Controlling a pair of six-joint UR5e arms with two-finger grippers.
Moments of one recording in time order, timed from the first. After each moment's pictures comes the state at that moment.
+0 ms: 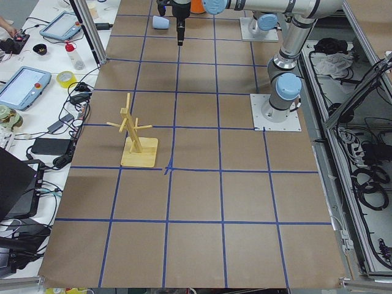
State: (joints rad) left arm -1.55 -1.58 -1.51 -1.54 1.55 -0.05; right arm 1.51 -1.41 1.54 -1.72 -1.61 -0.06
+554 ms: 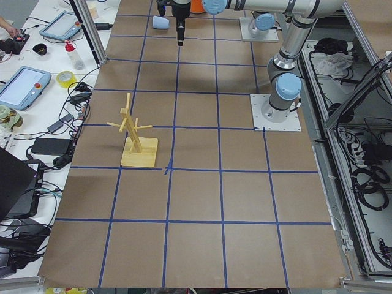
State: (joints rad) left arm -1.55 -1.58 -1.51 -1.54 1.55 -0.05; right arm 1.44 -1.28 1.56 -1.95 -1.63 -0.14
